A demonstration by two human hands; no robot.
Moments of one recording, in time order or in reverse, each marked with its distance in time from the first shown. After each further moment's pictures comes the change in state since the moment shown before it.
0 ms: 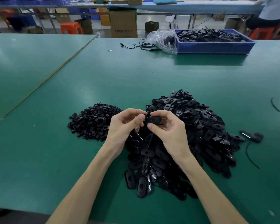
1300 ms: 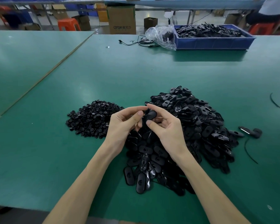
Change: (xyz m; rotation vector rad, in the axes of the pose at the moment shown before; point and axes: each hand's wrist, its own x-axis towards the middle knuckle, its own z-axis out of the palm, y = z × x) left_hand -0.003 -0.001 0.006 -0.026 -0.006 -0.025; right_hand -0.001 0.002 0.003 -0.063 -0.004 0.006
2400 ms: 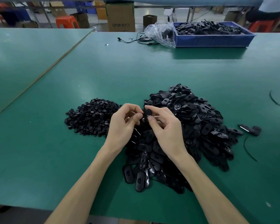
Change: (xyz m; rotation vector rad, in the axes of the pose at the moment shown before) left_hand -0.005 0.005 0.007 0.402 0.061 0.139; right_hand -0.002 0.008 0.002 -0.221 0.061 -0.102
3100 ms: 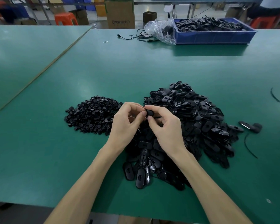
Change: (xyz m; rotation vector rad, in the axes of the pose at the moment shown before) left_hand -0.004 0.001 0.007 0.116 0.023 -0.003; right_hand -0.002 0.002 0.001 -0.062 -0.017 -0.014
